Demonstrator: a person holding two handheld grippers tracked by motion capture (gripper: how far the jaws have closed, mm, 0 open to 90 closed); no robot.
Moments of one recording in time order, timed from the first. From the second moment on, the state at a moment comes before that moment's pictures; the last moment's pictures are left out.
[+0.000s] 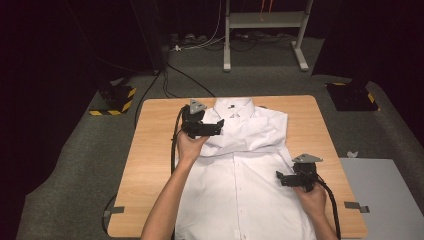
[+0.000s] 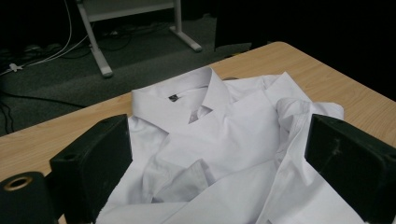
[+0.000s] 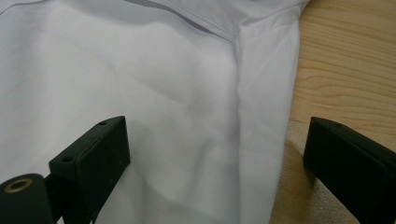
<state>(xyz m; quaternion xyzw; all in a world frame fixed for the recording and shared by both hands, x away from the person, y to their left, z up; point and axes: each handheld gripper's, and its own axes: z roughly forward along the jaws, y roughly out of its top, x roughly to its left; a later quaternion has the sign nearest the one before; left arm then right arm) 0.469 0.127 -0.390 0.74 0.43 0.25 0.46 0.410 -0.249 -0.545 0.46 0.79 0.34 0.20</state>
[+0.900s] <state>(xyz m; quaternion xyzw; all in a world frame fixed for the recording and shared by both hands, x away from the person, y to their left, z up) 0.440 0.171 -0.405 0.71 0.47 0.26 0.46 0.410 -0.249 -0.545 0.46 0.79 0.34 0.20</state>
